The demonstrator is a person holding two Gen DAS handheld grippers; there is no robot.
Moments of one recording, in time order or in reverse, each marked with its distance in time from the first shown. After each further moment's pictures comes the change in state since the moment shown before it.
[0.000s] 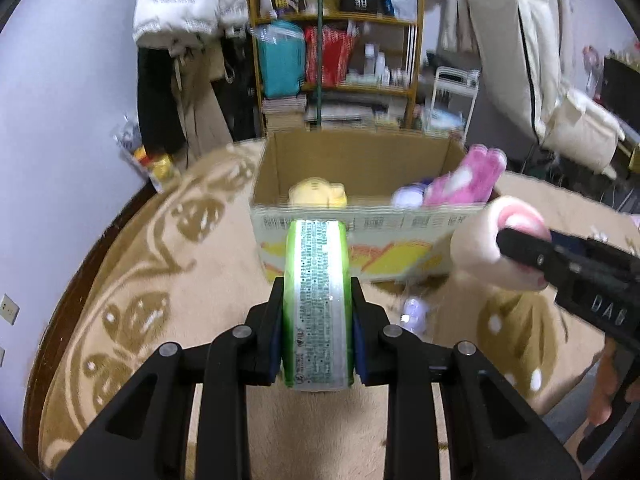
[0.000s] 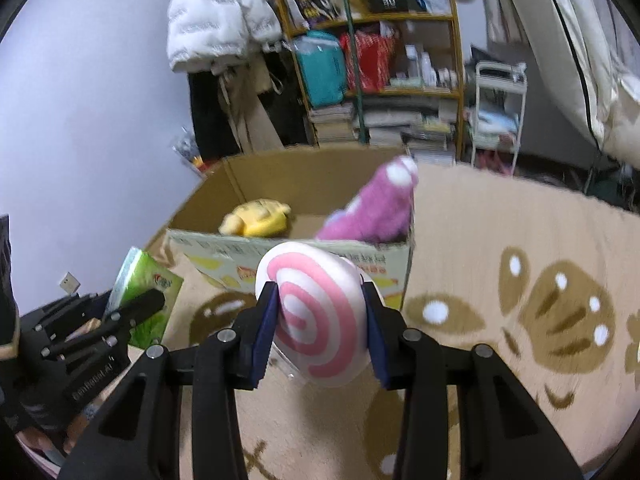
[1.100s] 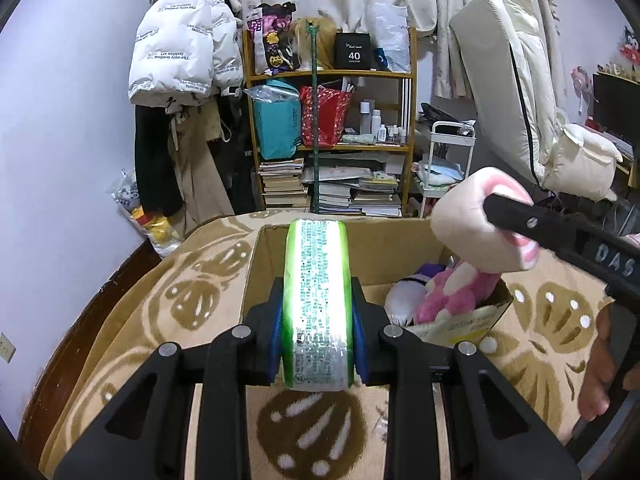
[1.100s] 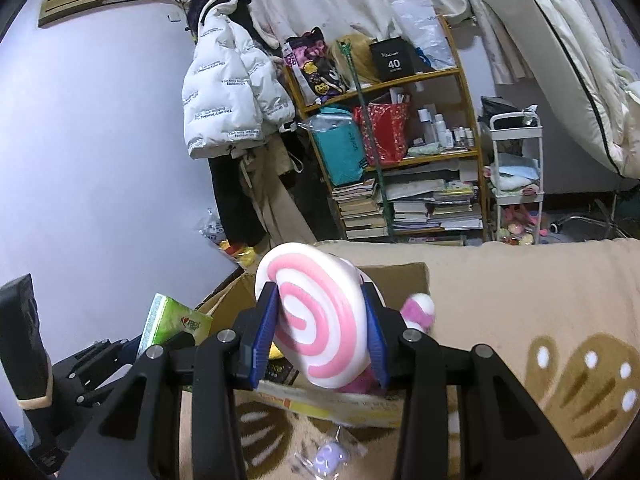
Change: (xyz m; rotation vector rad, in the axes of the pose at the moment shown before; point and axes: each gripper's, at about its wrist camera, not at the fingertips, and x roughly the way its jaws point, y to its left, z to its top) left arm 0.022 -0.013 0.056 0.034 -0.186 0.003; right arm 0.014 -0.019 0.061 0.075 -0.254 0.128
